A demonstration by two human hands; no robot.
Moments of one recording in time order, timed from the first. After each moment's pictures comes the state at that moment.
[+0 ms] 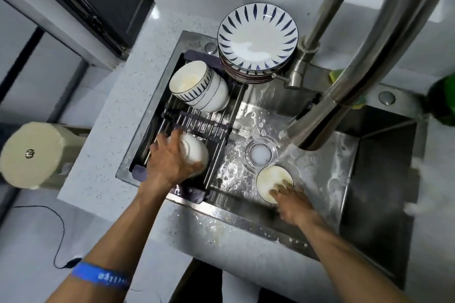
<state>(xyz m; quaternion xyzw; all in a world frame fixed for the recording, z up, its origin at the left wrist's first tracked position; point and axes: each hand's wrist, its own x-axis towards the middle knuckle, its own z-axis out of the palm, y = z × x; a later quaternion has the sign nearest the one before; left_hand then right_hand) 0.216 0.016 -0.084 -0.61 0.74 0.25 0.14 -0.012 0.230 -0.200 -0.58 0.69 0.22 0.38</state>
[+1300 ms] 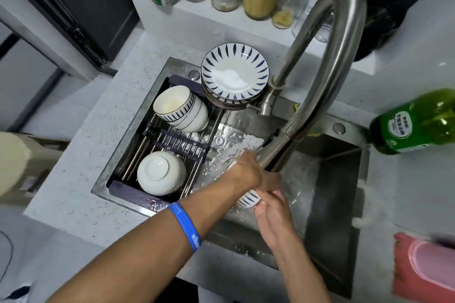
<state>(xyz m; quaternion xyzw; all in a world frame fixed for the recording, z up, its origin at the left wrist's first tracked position) 0.034 0.069 0.008 -0.46 0.67 0.53 0.24 0.010 0.195 -0.049 0.12 0.52 -0.67 0.52</state>
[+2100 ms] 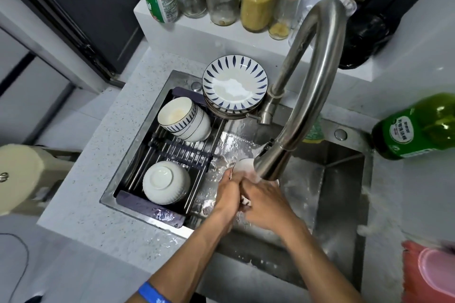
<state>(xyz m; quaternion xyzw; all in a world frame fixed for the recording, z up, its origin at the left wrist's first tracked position) 0.075 0.104 -0.052 -0.60 0.35 0.72 -0.11 -0.012 0.173 -0.034 -0.61 0.74 -0.04 0.29</state>
